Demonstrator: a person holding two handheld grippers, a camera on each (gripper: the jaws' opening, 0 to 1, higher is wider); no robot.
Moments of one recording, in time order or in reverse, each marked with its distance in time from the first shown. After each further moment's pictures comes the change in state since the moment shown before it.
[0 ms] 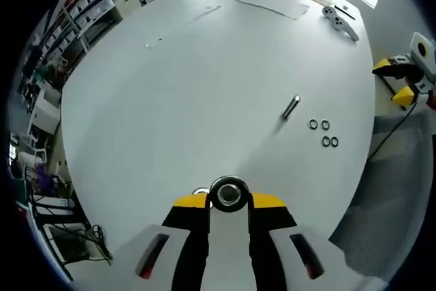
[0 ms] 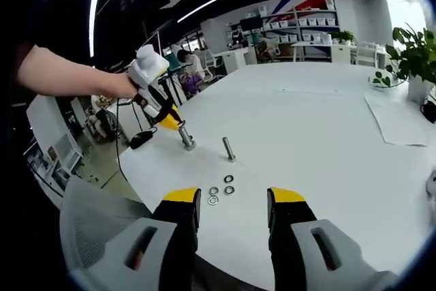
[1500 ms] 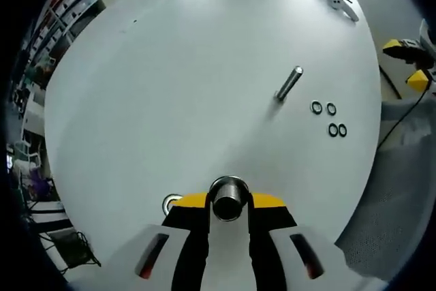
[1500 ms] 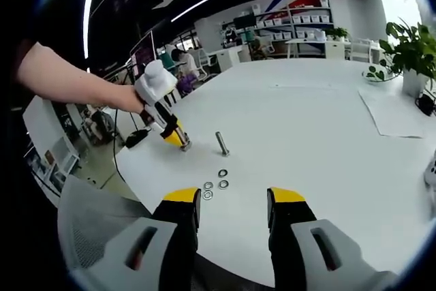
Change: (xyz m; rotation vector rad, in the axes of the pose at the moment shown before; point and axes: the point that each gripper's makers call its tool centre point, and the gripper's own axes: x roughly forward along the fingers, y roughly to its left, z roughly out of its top) left arm 0.050 -0.028 -0.009 0.036 0.084 -0.056; right arm -0.003 -0.007 -0.009 0.023 0.012 -0.027
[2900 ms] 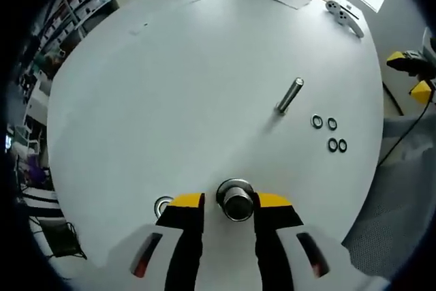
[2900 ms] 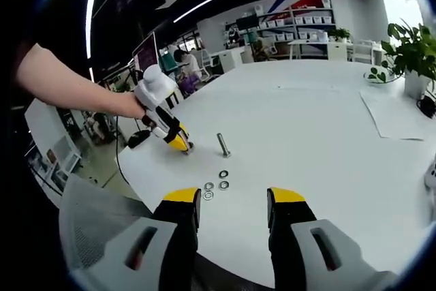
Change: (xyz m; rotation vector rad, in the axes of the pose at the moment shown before) left arm 0.000 0.001 0.001 -0.081 -0.081 0.031; right arm -0.003 -0.002 0.003 -0.010 -0.008 0.018
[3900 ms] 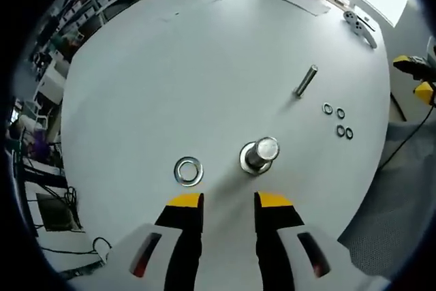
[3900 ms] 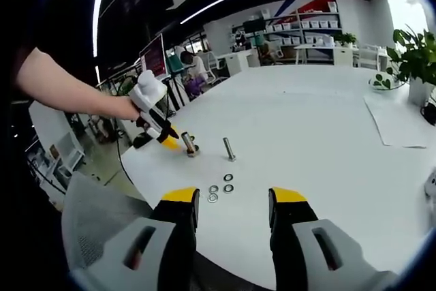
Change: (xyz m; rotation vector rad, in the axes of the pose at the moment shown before) left arm -0.020 0.017 -0.040 -0.124 -0.005 0.057; right arm -0.004 0.006 0.006 -0.024 -0.018 0.028
